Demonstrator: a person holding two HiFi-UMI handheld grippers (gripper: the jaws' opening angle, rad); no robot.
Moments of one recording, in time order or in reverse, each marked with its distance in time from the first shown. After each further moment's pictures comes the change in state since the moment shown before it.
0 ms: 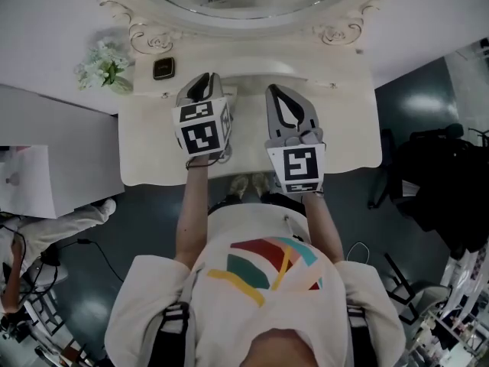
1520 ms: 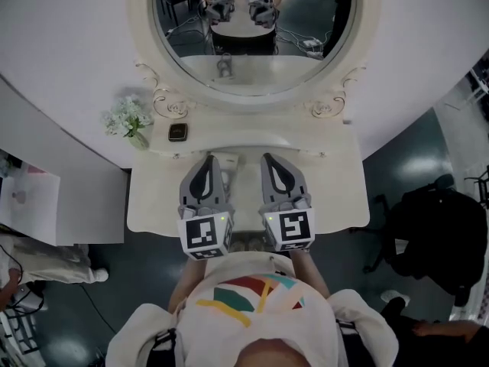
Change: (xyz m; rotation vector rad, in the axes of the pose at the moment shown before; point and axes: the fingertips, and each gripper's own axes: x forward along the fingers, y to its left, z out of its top) left arm -0.132 -0.033 0.059 0.067 -0.523 0.033; right arm -0.034 0.003 0.051 0.103 -0.178 0.028
